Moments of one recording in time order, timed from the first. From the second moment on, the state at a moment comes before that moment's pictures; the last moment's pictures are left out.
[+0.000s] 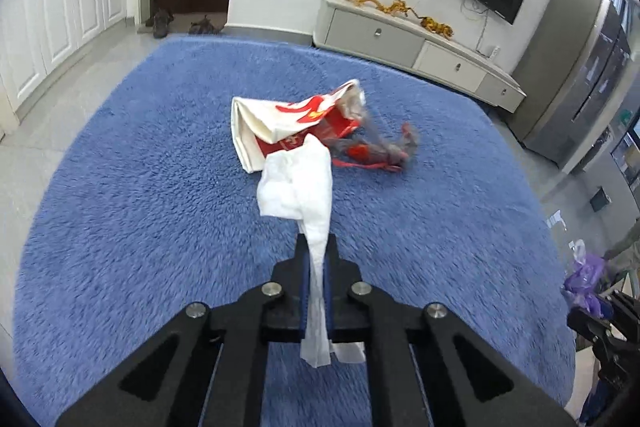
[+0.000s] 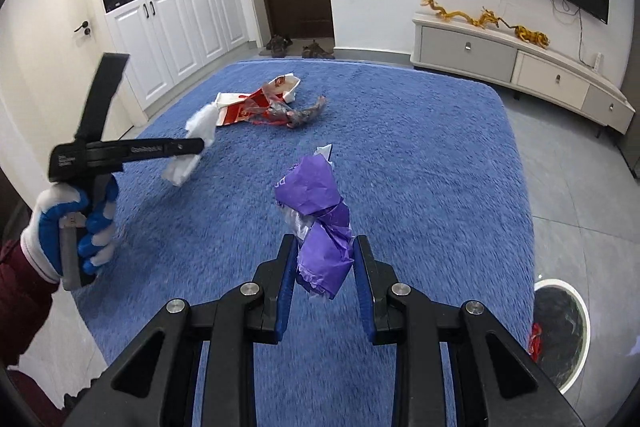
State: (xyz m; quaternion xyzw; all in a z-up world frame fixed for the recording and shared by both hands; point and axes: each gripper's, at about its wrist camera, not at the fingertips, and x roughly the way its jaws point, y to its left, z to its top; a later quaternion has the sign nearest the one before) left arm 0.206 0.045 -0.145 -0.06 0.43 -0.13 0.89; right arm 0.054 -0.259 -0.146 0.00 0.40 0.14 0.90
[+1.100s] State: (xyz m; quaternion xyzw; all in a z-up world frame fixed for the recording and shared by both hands) left arm 0.141 -0.336 -0.091 0.10 0.45 -0.38 0.80; right arm -0.019 -0.528 -0.191 0.13 0.38 -0.05 0.91
